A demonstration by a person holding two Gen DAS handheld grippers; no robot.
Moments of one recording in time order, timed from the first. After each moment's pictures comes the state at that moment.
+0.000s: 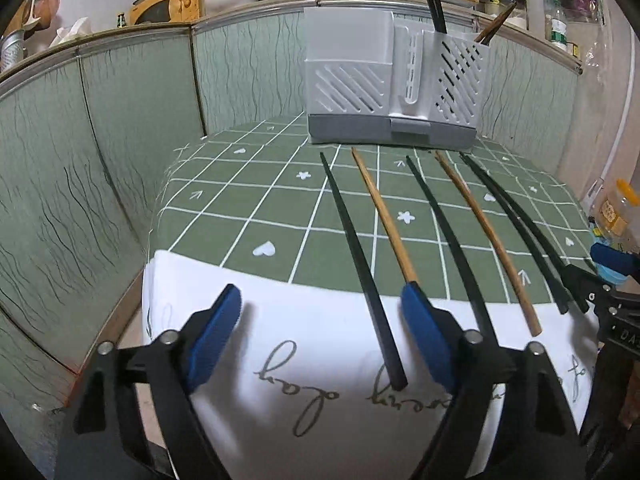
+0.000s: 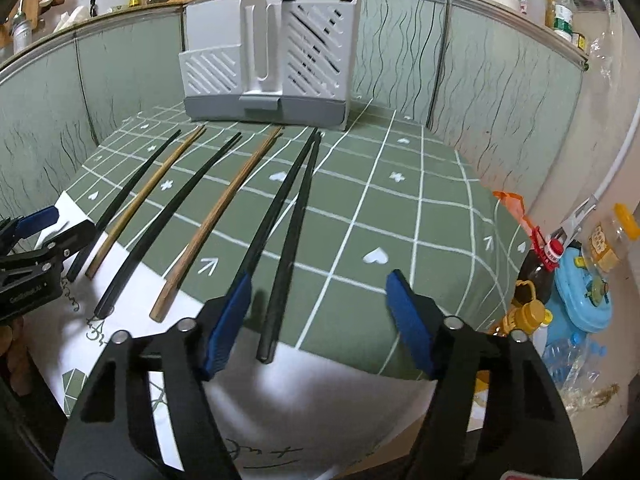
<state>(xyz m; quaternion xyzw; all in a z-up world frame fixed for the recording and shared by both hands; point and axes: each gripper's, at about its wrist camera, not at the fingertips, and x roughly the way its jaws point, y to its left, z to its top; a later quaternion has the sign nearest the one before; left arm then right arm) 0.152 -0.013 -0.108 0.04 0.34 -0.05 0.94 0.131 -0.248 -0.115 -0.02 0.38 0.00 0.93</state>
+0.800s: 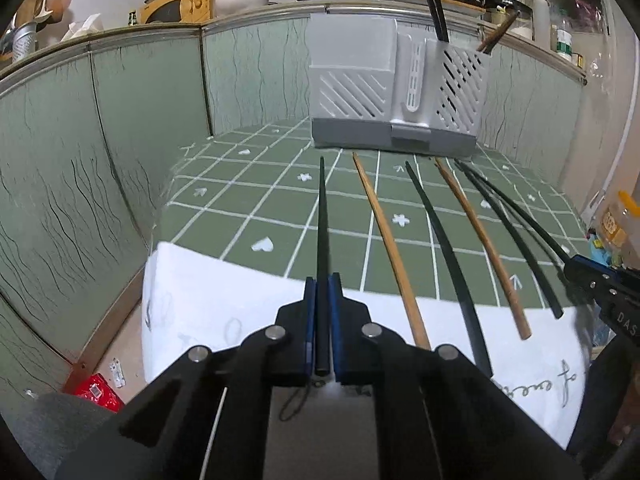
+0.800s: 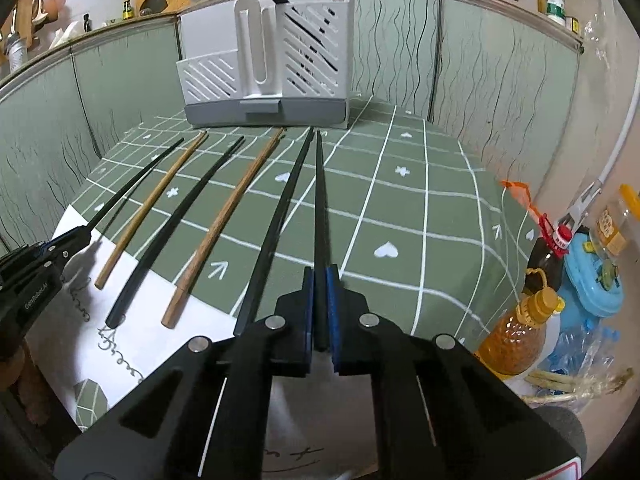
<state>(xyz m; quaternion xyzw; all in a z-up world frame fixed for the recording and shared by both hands) 0.144 -0.014 -0.102 0.02 0.32 -0.04 0.94 0.129 -0.250 -0.105 0.01 0.36 0.00 0.93</state>
